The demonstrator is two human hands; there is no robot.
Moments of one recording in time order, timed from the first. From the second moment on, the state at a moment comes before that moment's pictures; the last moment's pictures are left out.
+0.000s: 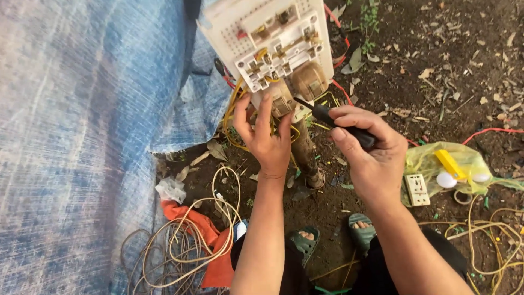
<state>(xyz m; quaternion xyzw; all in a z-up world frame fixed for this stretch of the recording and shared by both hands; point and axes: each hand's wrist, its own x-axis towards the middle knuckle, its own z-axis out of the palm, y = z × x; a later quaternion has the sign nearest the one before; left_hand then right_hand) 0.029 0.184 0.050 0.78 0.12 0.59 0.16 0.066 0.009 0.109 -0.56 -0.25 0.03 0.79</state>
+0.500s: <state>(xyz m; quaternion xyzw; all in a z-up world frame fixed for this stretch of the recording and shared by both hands) 0.014 0.172 0.074 0.81 0.15 0.53 0.20 0.061 -0.004 0.113 -0.54 -0.24 0.06 0.80</state>
